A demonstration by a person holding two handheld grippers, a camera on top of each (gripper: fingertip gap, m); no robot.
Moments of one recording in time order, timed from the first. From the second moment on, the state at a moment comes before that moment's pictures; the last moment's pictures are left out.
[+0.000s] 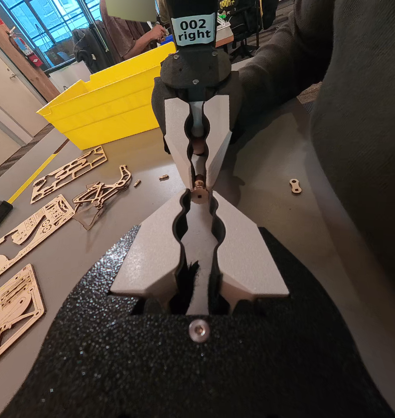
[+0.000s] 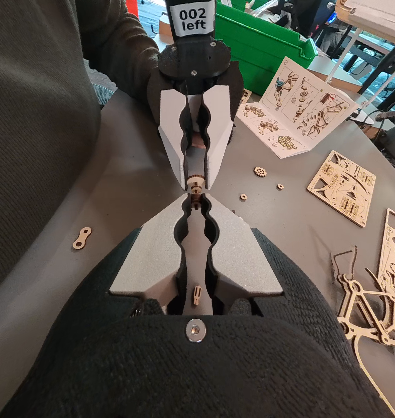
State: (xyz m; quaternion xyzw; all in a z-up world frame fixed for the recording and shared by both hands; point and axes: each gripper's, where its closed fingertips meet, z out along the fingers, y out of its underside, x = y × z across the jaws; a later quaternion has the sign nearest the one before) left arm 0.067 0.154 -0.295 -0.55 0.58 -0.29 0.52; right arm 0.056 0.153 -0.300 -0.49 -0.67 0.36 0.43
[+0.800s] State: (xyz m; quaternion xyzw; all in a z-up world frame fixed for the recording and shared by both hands) left arm 0.063 0.159 -0.294 -0.55 0.58 -0.28 0.53; right arm 0.053 0.156 -0.292 -0.50 -0.64 0.38 0.44
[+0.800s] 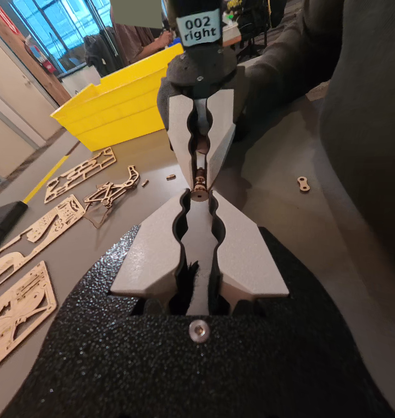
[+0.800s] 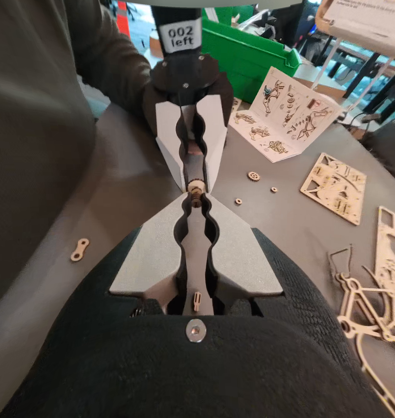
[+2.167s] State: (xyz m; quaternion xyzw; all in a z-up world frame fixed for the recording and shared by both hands) left arm 0.068 0.146 -0.282 -0.57 0.54 -0.37 0.50; right arm 0.056 0.144 -0.282 -0.45 -0.65 0.40 0.46
